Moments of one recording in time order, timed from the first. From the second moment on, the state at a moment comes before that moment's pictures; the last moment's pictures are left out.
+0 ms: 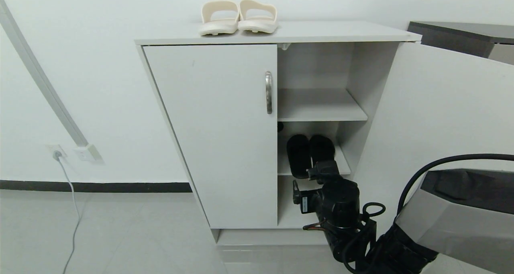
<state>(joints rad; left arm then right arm) 0.00 0.00 0.00 0.00 -0.05 0.01 0.80 2.21 -0.79 -1.27 -0.69 0.08</state>
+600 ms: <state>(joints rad) 0.00 0.00 0.00 0.00 -0.05 0.01 0.80 2.21 -0.77 -1.31 -0.68 0.08</state>
